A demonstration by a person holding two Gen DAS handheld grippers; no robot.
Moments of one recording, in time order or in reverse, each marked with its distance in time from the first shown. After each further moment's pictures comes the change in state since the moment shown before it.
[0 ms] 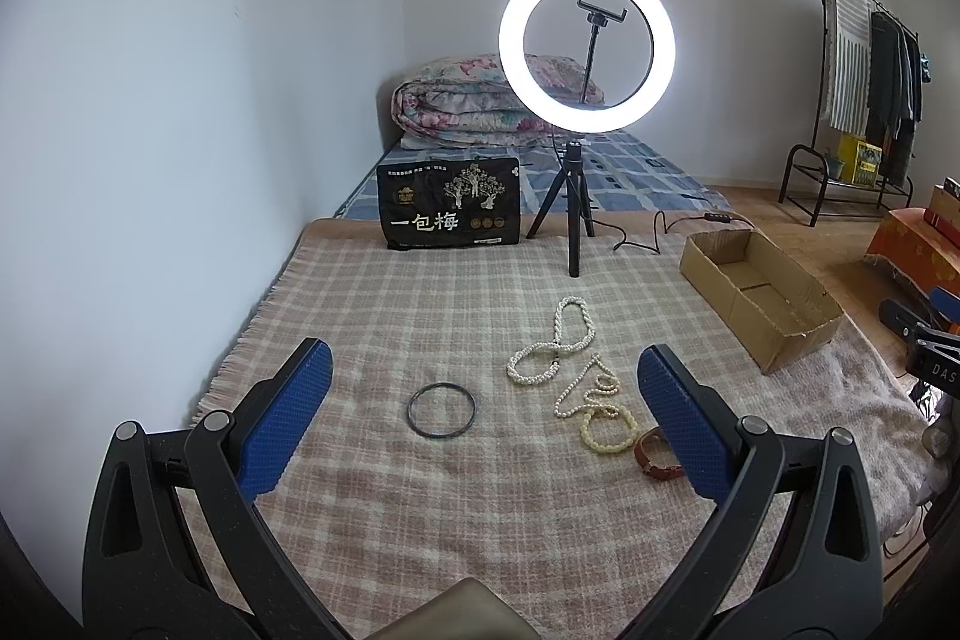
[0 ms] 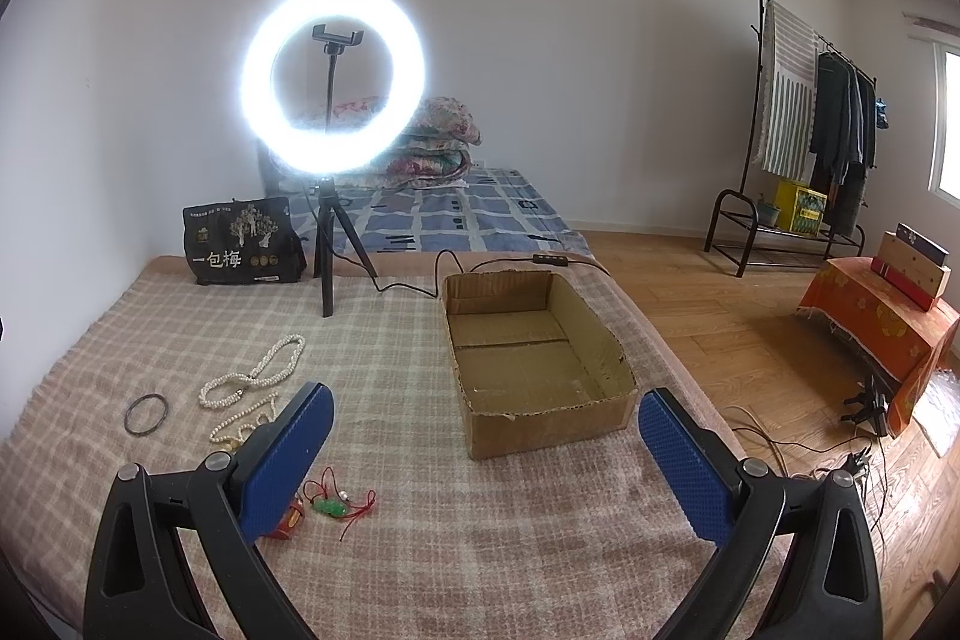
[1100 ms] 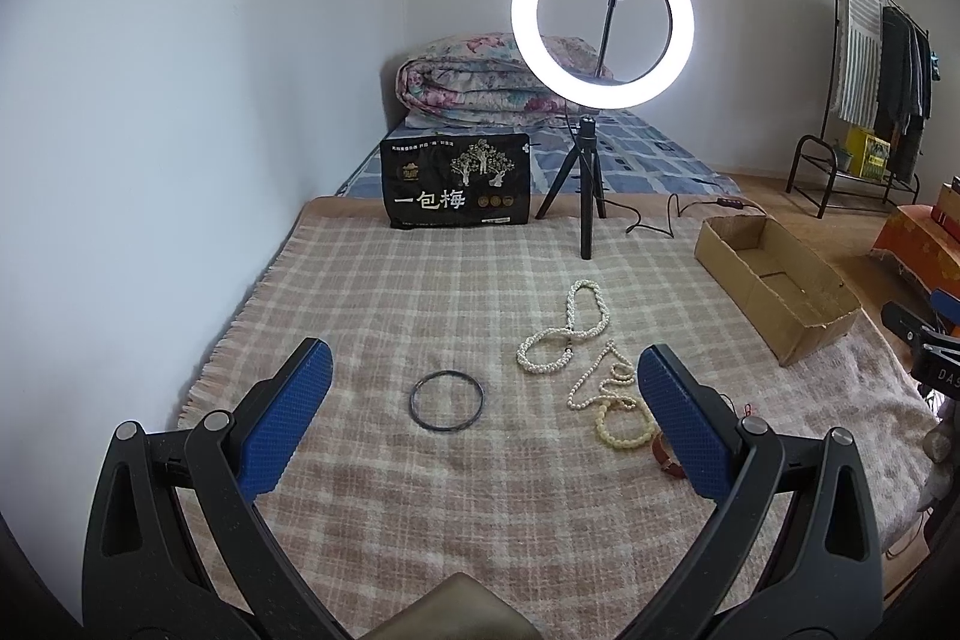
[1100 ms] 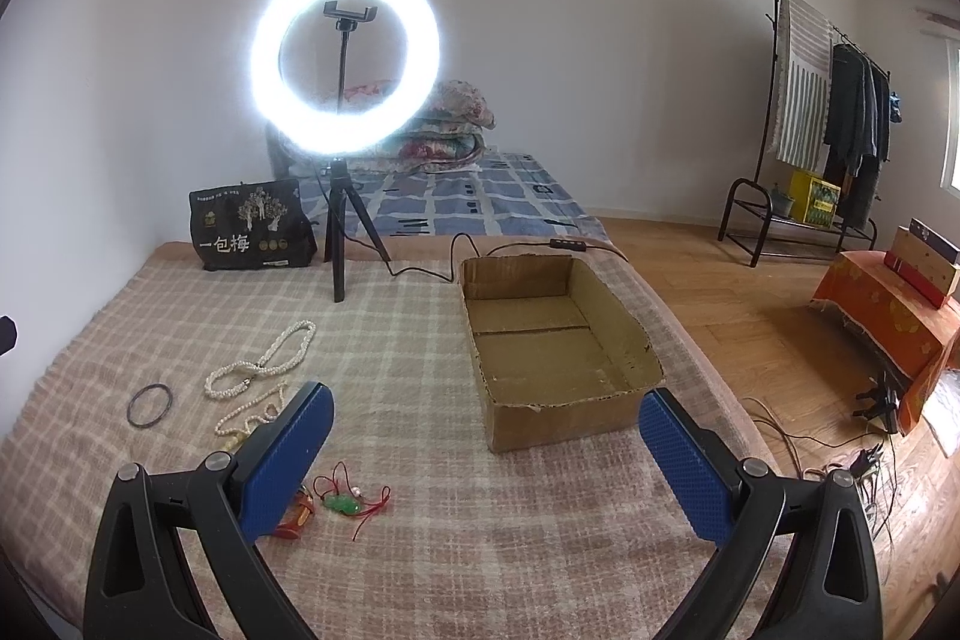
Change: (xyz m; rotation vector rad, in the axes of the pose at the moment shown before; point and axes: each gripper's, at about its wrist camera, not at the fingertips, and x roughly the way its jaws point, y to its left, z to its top) left arm 0.029 0.008 -0.012 -0.018 0.044 0.005; right arm 0.023 0.014 -0.007 -0.009 0.041 0.032
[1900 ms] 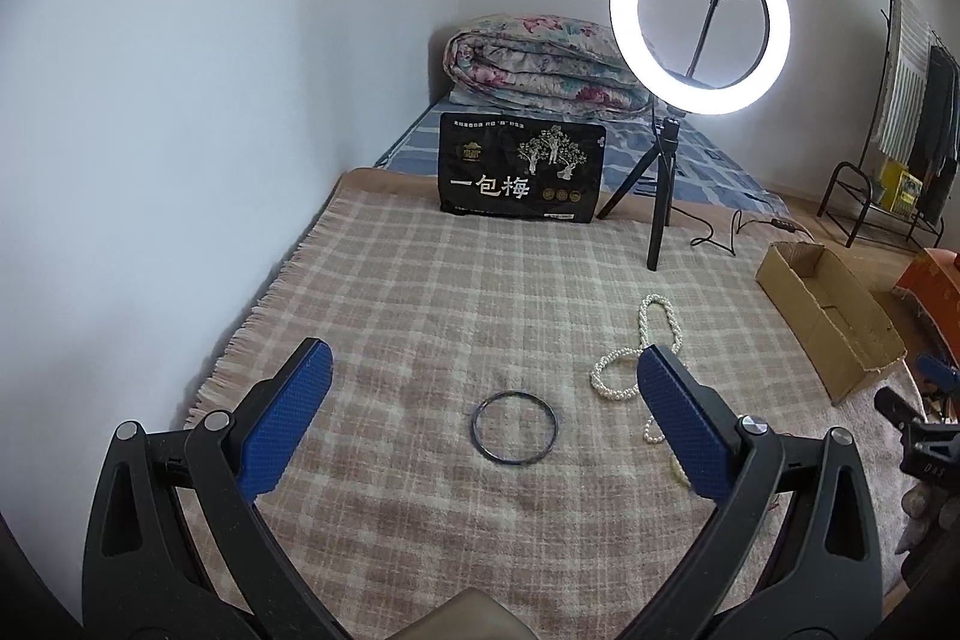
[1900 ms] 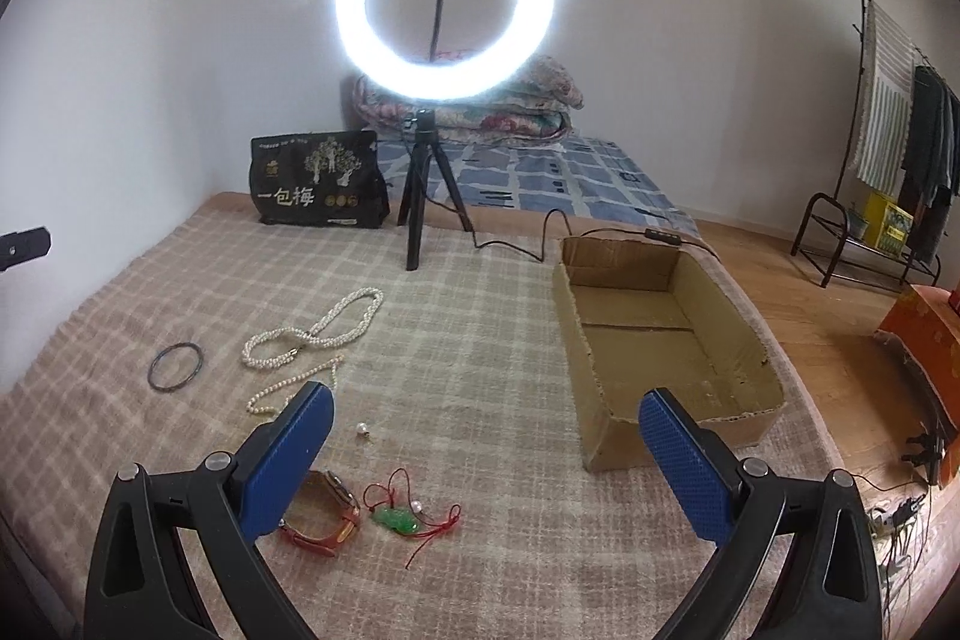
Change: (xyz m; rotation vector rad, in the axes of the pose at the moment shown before) left arm 0.061 0.070 0.016 -0.110 0.064 0.036; right arm 0.064 0.050 -0.010 -0.131 0.053 0.184
